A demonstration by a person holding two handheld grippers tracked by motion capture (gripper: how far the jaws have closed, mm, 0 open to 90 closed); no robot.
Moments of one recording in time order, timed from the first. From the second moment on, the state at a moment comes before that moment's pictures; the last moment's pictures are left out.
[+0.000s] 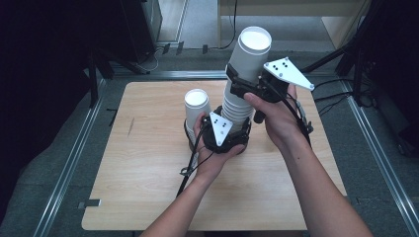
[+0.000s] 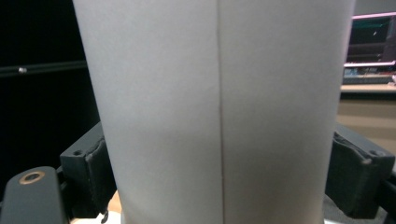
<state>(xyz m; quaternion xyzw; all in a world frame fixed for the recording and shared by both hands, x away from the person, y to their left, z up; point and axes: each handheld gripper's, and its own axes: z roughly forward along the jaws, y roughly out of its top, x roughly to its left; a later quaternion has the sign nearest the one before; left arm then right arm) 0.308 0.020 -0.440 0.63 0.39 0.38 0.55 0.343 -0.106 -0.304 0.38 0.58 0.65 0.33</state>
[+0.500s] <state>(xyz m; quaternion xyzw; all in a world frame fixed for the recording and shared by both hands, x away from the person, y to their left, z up) 0.307 0.021 -0.440 0.64 0.39 0.38 0.55 0.333 -0.116 -0.289 0.36 0.55 0.66 0.36</state>
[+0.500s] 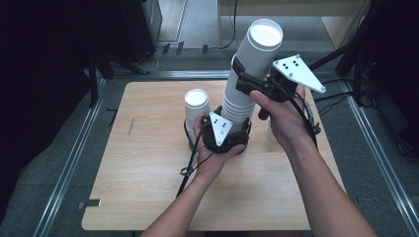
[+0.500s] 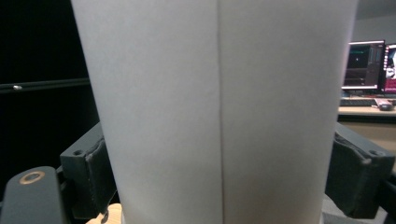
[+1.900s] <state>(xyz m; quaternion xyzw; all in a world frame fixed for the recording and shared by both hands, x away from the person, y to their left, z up) 0.307 0.022 -0.440 0.64 0.39 0.37 0.55 0.282 -0.171 -0.285 0.35 0.54 0.67 0.38</state>
